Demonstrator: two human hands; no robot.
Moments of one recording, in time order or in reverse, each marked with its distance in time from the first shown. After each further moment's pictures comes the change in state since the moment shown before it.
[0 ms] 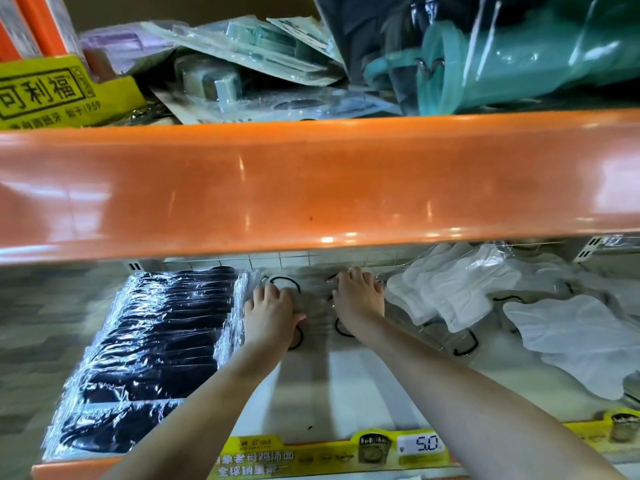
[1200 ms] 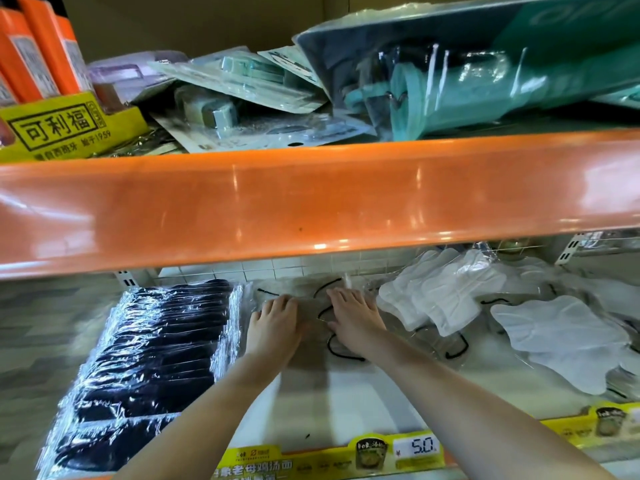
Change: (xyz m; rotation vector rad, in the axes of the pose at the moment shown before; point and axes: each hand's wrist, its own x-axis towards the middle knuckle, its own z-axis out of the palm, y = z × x) left_hand -0.005 0.006 0.002 -0.058 0.021 0.163; right_hand -0.025 0.012 -0.009 -0.022 -0.124 -0.219
